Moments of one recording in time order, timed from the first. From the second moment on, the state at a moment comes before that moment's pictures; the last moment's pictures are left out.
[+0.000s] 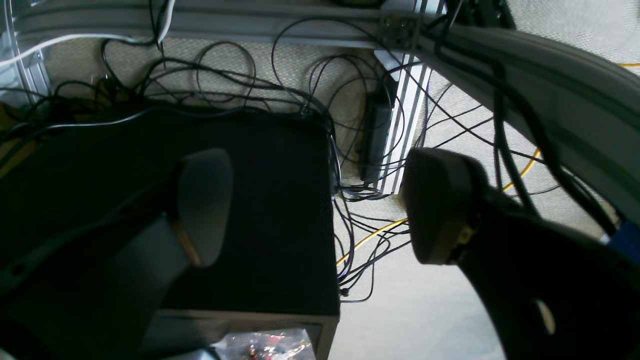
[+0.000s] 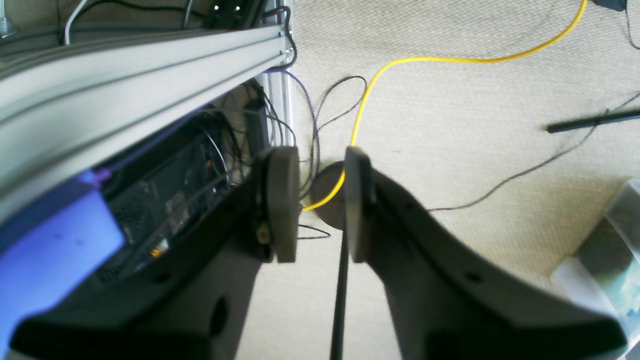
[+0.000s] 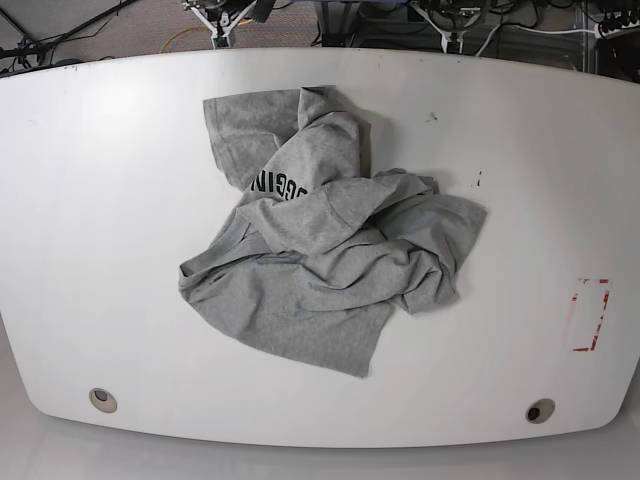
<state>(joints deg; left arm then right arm) 5.2 -5.4 -4.1 6.4 -1.1 -5.5 -5.0 -10.1 3.3 23.3 17.1 -20.4 20.3 2.9</state>
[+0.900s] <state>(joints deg) 13.6 -5.5 -4.3 12.3 -1.4 -5.5 -11.3 -13.0 2.2 23.4 19.4 -20.4 20.5 4.0</state>
